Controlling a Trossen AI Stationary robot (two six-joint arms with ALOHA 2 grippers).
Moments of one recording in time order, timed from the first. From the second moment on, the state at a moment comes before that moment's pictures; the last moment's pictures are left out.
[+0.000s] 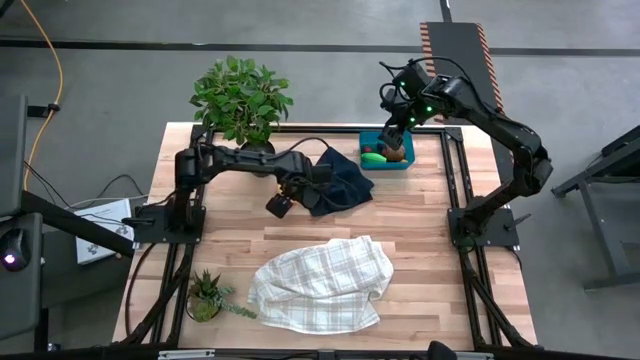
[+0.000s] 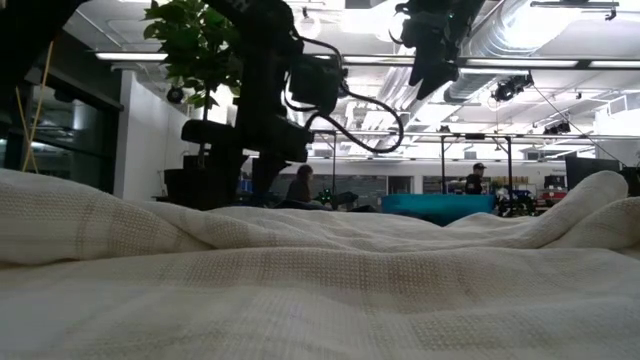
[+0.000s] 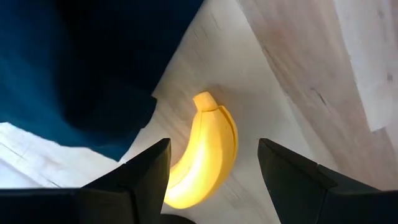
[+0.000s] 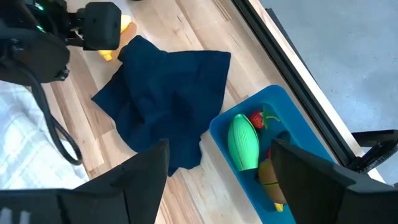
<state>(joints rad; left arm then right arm) 0.31 2.01 1.50 -1.15 -0.14 0.78 -0.70 1.51 1.62 -1.15 -0.22 -0.13</state>
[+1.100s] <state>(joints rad) 0.33 2.02 1.50 -1.23 -0.24 0.68 -0.70 1.51 1.62 -1.13 -0.22 -0.13</state>
